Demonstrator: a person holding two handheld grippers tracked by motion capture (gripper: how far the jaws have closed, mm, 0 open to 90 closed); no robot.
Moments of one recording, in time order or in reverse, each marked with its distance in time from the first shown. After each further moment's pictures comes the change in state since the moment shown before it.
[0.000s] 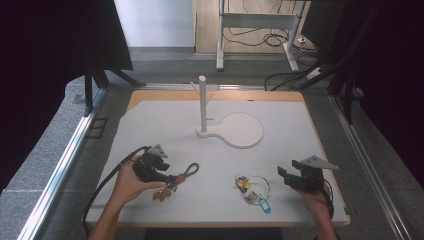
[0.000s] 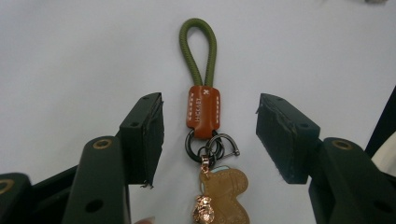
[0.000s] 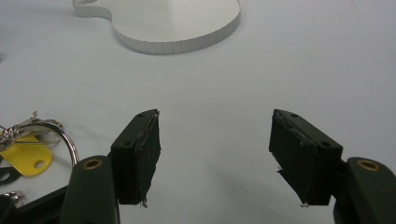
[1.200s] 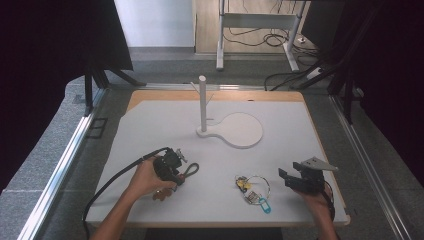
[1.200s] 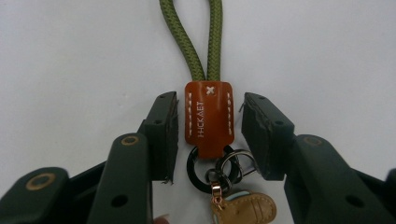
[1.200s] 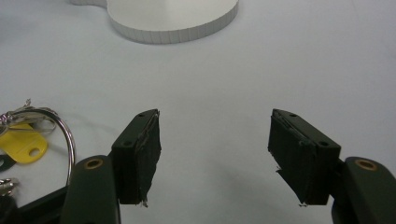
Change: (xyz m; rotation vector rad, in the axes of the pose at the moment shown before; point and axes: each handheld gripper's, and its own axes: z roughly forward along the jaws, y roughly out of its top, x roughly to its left) left arm -0.004 0.026 0.053 0.273 0.032 0.097; right arm 0.001 -0.003 -0.003 0.025 -0.020 -0.011
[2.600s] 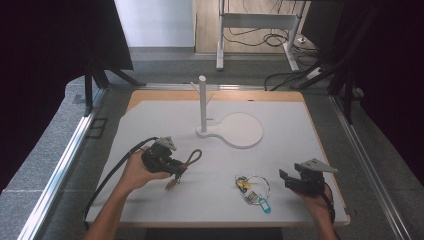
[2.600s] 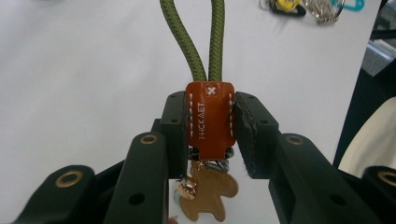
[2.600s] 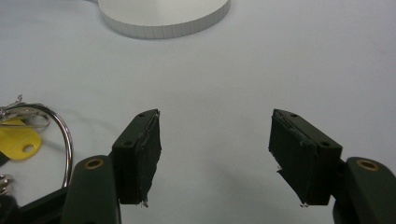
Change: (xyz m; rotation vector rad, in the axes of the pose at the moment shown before) left arm 0.013 -0.010 -0.054 -0.310 -0.139 -0.004; right arm 0.004 -0.001 -0.004 0.014 -0.041 -0.003
